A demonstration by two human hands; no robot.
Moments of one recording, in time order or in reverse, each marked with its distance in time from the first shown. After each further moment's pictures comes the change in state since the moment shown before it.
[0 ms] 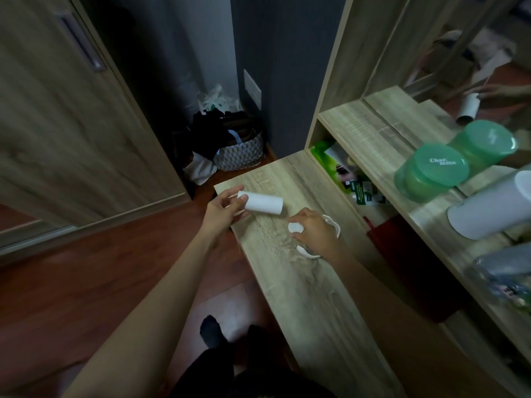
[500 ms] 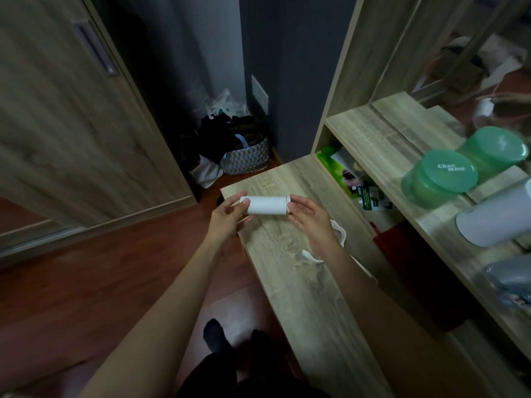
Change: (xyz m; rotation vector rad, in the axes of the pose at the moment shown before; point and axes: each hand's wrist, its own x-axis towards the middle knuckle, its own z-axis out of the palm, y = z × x) left_hand -0.005 -0.008 -0.003 -0.143 0.042 -0.035; right_hand 0.003 -0.053 -0.021 1.449 0.180 0.333
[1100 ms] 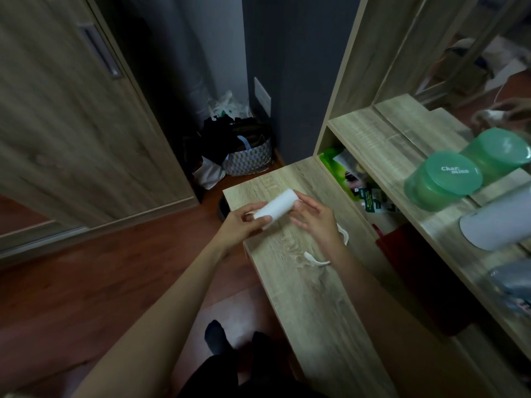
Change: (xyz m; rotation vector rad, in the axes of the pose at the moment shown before) left_hand -0.010 0.005 0.009 0.412 -0.212 -0.008; right_hand -0.002 -0.012 0.000 -0.074 -0.024 -0.046
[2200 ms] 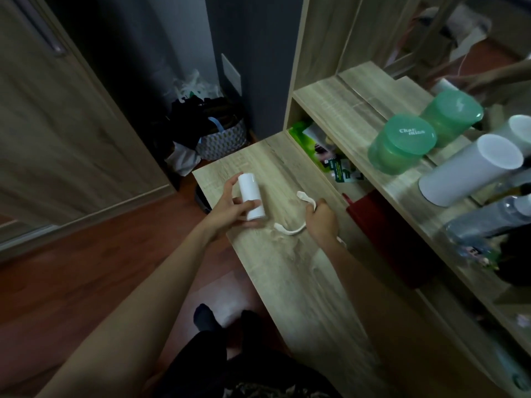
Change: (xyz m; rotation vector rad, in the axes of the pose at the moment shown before) left_hand -0.003 0.001 0.040 -0.032 -0.093 -0.153; right_hand -0.020 0.042 -0.072 -0.992 0.439 0.105
